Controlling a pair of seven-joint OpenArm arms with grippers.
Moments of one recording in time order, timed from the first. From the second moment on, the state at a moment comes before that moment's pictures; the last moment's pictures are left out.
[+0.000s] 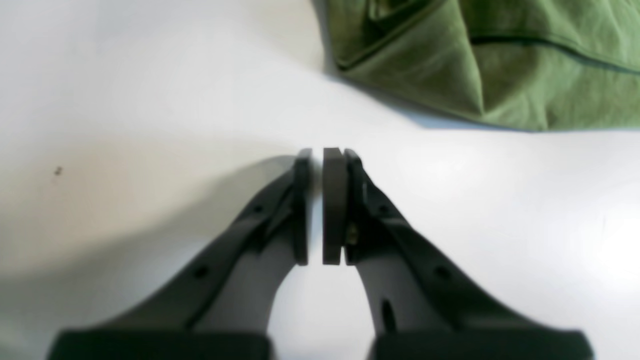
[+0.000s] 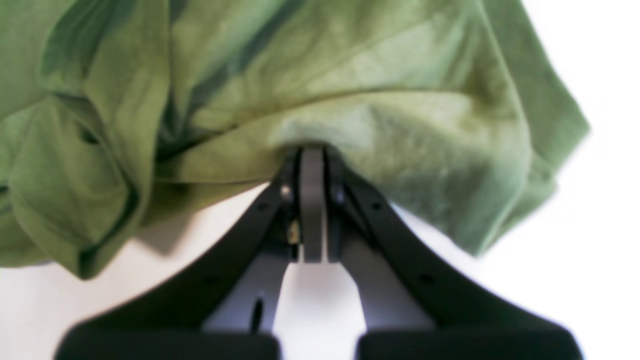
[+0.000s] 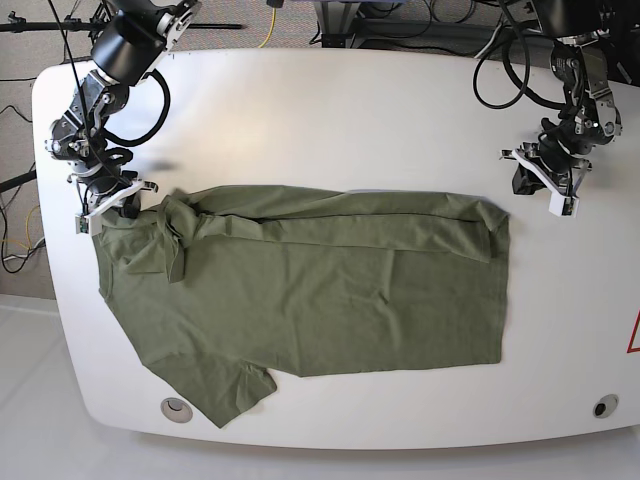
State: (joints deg) left arm 8.6 -18.8 -21.1 82.5 -26.7 -29.9 40.9; right arm 6.1 9.8 41.7 69.3 9.5 40.0 -39.7
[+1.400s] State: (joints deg) left arm 7.6 -16.7 -26.9 99.9 -25.3 -29.1 49.2; right arm 3.8 8.5 43.1 76.8 6.0 40.1 -45.0
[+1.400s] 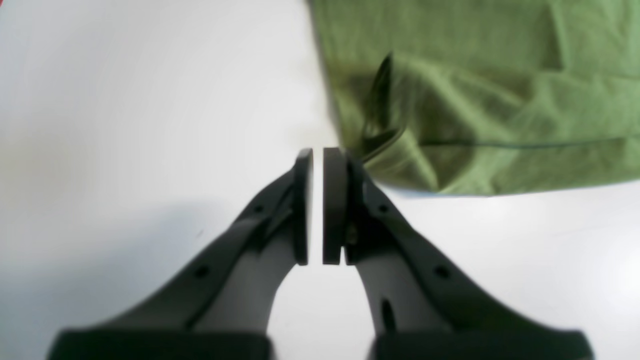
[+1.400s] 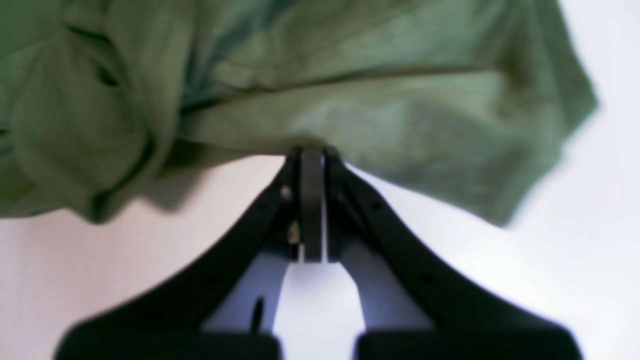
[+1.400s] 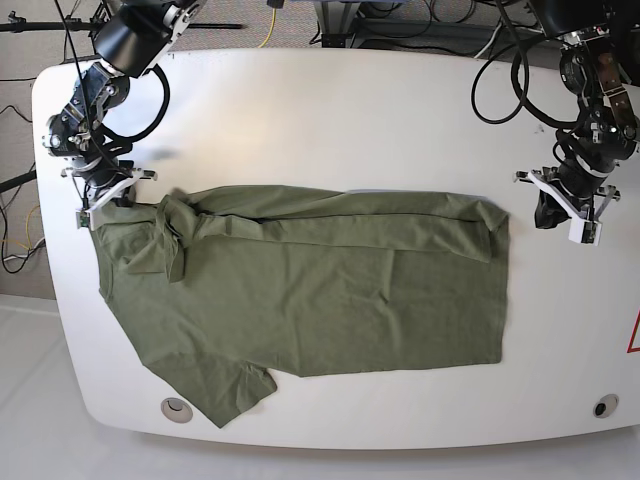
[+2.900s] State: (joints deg) left arm 8.0 -16.8 -27.5 99.8 -24.9 -29.0 49.3; right arm 9.3 14.8 45.4 59.4 6.1 39.7 -30.3
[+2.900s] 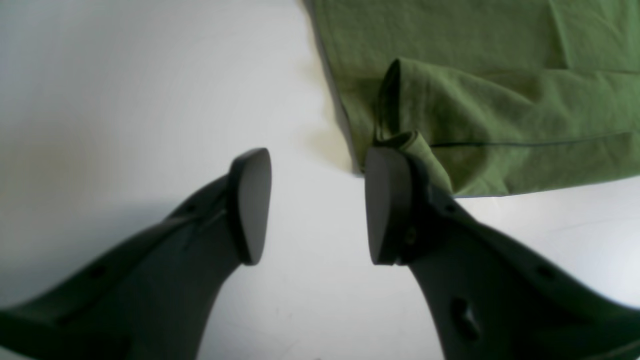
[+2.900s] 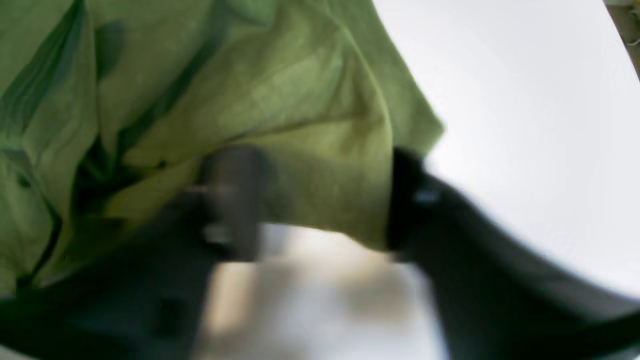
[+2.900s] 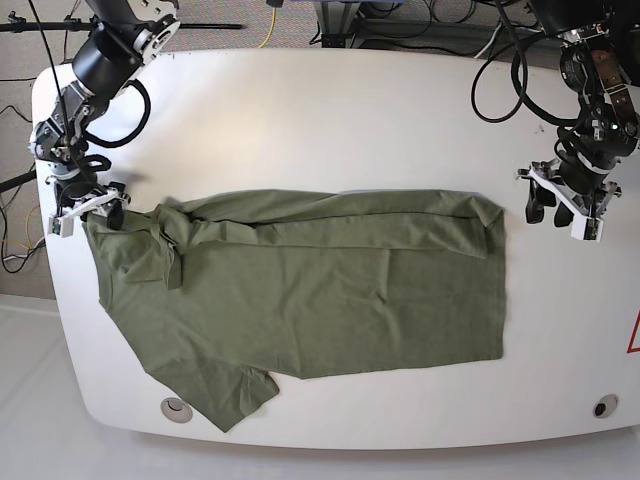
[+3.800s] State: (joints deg) left arm 7.7 -16.6 -25.0 99.8 -24.7 -28.9 49.2; right arm 9.1 14.2 45.5 59.2 3.1 39.7 -29.0
